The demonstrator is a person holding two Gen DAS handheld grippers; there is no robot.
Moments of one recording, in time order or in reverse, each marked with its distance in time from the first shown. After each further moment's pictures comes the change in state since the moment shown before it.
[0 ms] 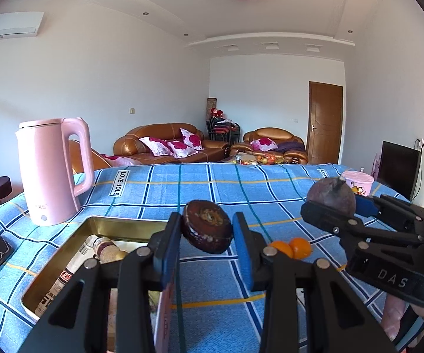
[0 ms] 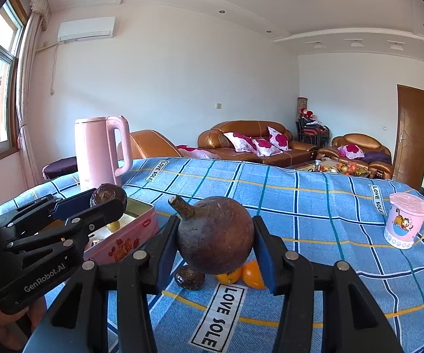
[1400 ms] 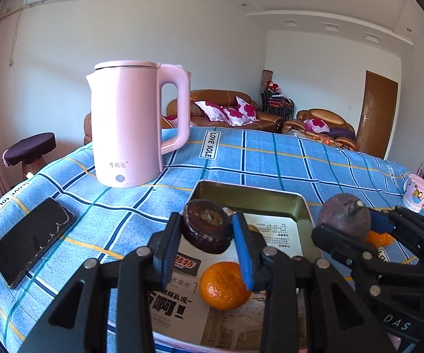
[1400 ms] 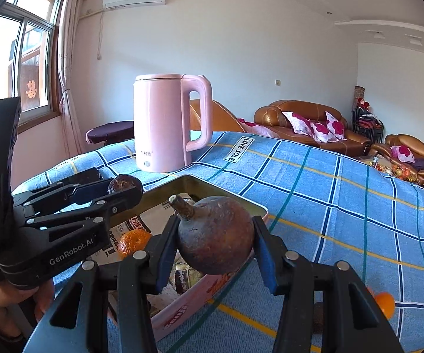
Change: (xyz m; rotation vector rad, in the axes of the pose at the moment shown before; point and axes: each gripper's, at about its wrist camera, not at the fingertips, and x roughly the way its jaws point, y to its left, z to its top) left arm 0.013 0.123 -0.014 -0.129 0.167 0.226; right arm 0.086 0.117 0.001 -0.120 0.151 0.232
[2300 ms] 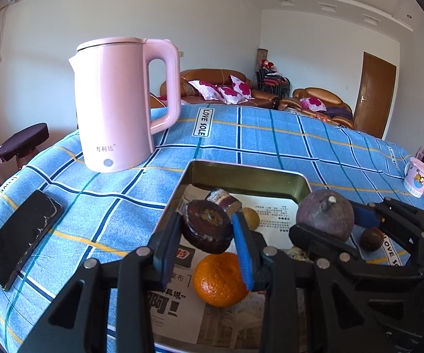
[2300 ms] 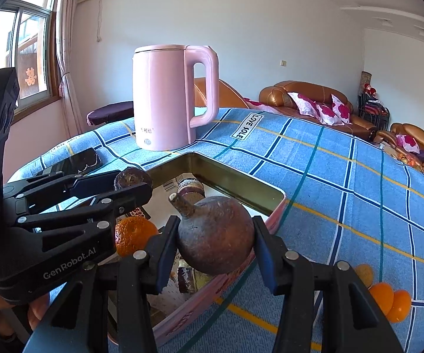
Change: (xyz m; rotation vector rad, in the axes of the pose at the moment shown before) left arm 0.023 -0.005 0.000 0.030 0.119 -0.016; right arm 0.030 0.004 0.000 0.002 0.104 0.019
